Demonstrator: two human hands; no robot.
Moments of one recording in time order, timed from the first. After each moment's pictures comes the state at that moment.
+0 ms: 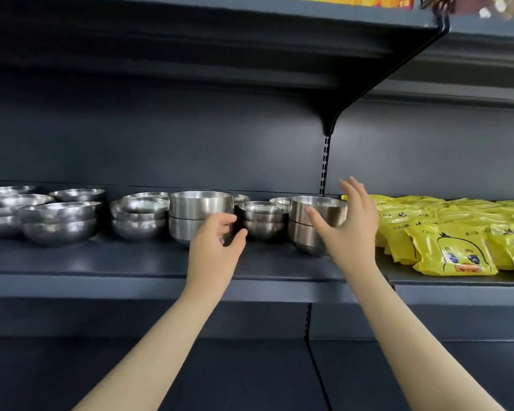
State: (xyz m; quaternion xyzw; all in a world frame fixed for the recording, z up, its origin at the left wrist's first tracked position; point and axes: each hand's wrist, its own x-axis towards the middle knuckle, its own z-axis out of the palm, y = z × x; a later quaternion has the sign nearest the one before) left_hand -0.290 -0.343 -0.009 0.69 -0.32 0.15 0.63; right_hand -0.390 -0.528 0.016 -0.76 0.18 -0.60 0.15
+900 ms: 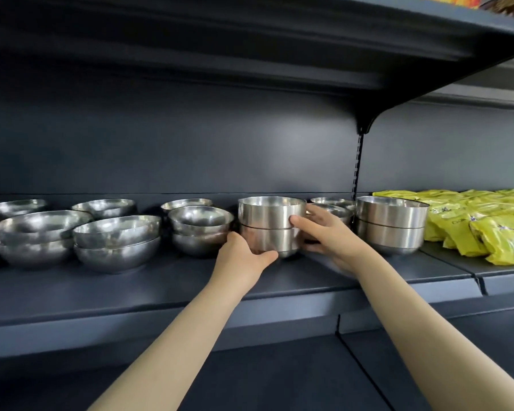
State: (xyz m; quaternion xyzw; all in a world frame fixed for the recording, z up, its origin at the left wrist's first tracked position) left_hand -0.168 -0.261 0.002 0.78 -0.34 -0.08 0.52; right_hand -0.263 -0.425 0.015 -0.75 0.11 -0.30 0.58
